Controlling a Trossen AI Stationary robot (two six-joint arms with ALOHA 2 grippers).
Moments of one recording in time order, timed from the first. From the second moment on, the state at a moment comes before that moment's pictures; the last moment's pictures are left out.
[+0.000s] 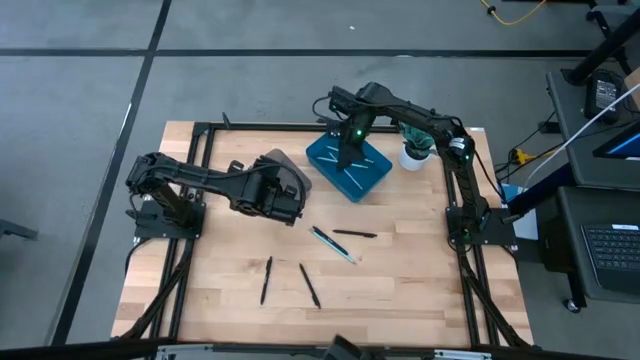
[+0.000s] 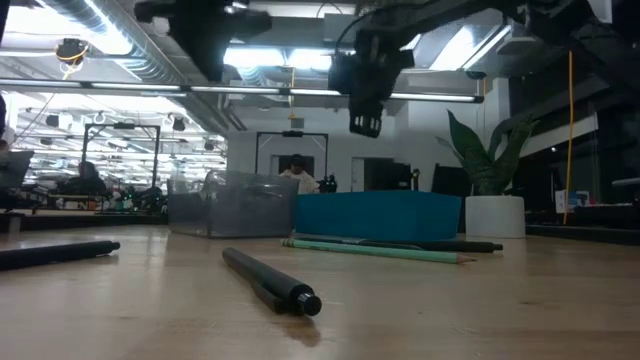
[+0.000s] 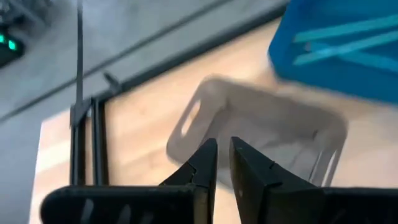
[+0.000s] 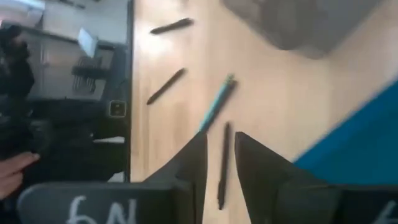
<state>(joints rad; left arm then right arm) -0.16 1.66 1.54 -1.57 -0.82 -1.38 -0.55 2.14 2.05 -1.42 -0.85 -0.39</state>
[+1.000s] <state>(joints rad) -0.34 1.85 1.49 -1.16 -0.63 -0.73 -0.45 1.74 2.04 -0.21 -1.22 0.32</state>
